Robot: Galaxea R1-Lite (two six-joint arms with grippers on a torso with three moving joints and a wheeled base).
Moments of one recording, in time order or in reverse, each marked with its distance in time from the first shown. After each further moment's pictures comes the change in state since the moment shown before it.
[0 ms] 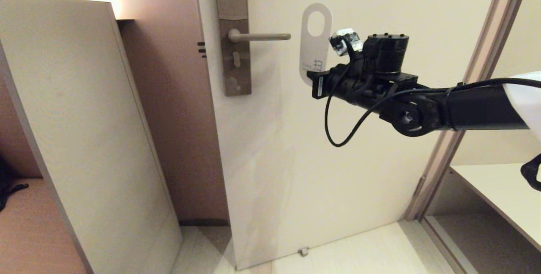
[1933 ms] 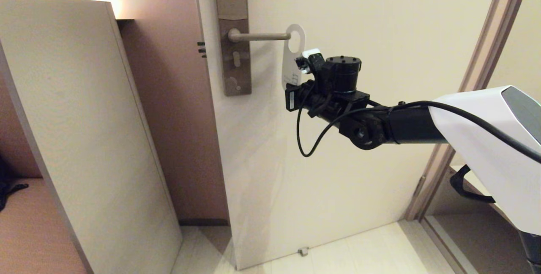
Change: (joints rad) left arm 0.000 0.000 0.000 0.000 0.000 0.000; right arm 0.090 0.182 -0.154 -0.024 -0.150 -0.030
